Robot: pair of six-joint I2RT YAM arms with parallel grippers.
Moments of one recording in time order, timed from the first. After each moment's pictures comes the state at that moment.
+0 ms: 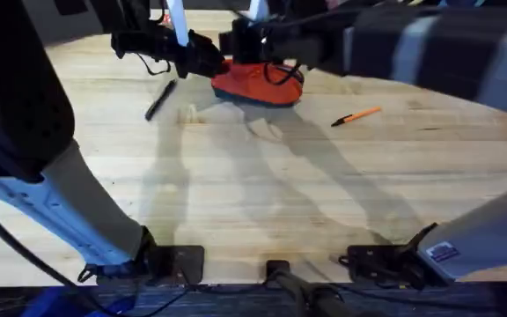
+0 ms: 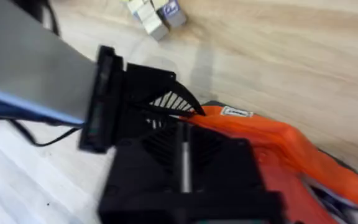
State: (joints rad) left arm 0.04 1.94 1.36 -0.61 0.93 1.01; right arm 0.62 1.80 1.34 -0.17 -0.10 0.42
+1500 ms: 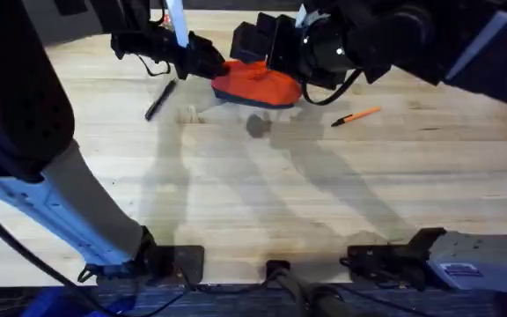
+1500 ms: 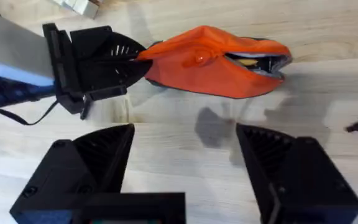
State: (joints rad) left arm 0.04 1.94 1.36 -0.64 0.93 1.01; right arm 0.71 1.50 1.34 -0.72 0.19 0.81
